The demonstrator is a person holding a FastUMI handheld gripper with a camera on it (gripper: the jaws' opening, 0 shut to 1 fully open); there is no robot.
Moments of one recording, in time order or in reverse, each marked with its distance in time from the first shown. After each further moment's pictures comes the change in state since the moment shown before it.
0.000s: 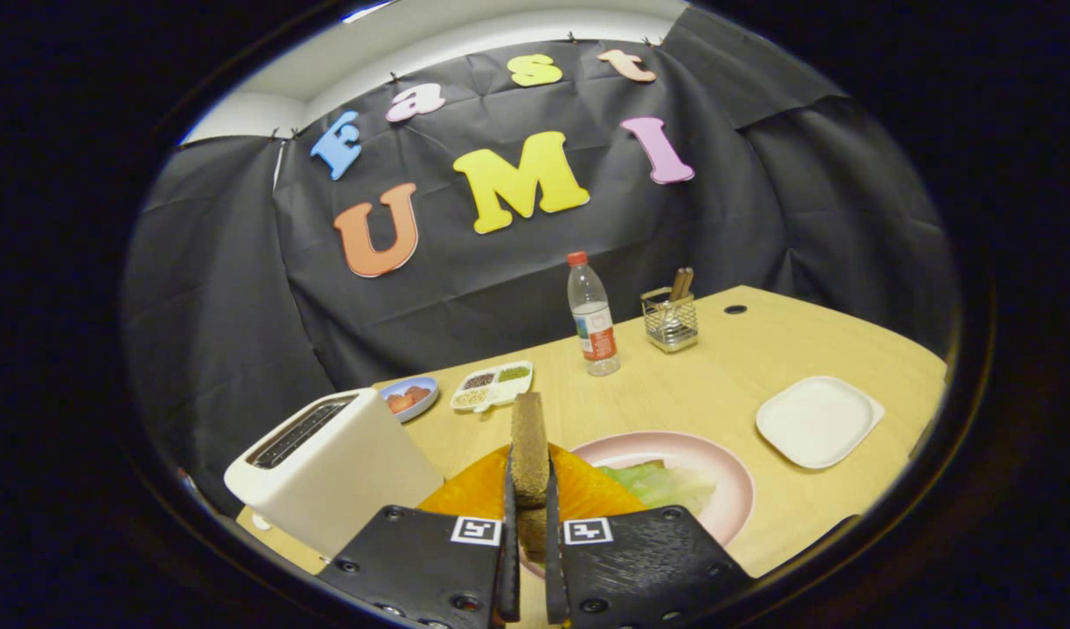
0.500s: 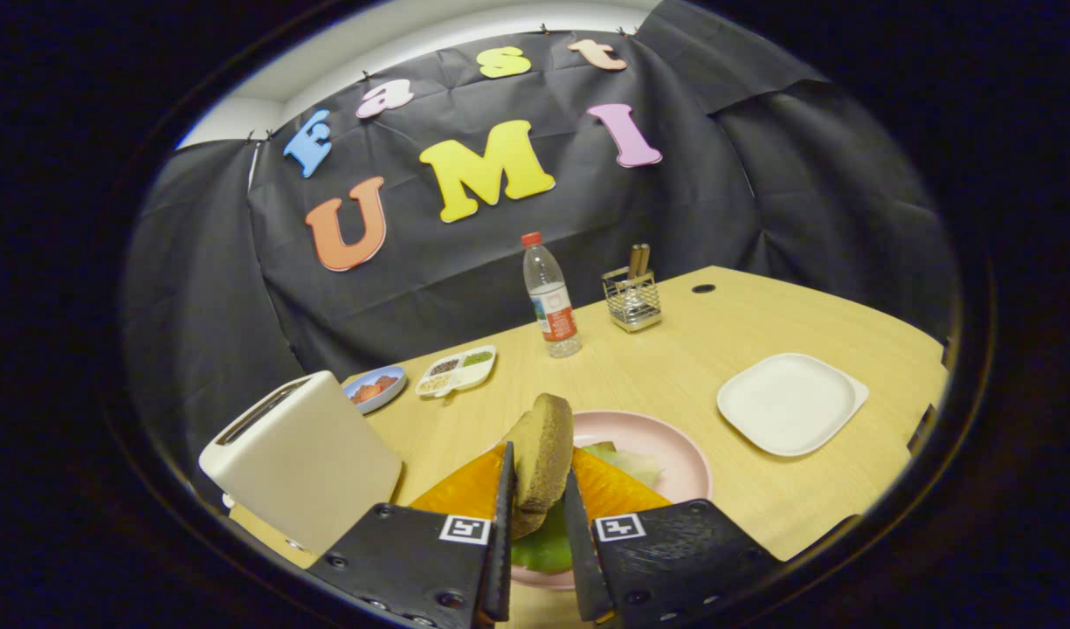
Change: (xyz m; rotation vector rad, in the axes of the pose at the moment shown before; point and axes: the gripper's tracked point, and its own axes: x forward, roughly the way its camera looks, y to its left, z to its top) arm -0.005 -0.056 -0.018 0.029 0.041 -0.079
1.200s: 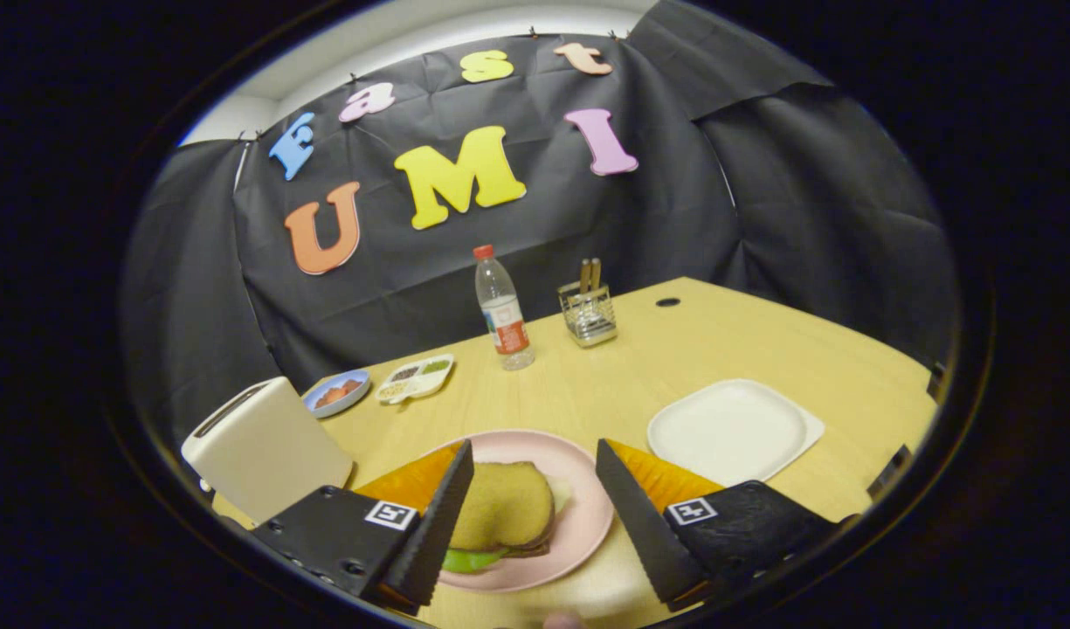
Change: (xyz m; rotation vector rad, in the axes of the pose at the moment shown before) arm -0.014 -0.062 0.048 -0.083 -0.088 -0.059
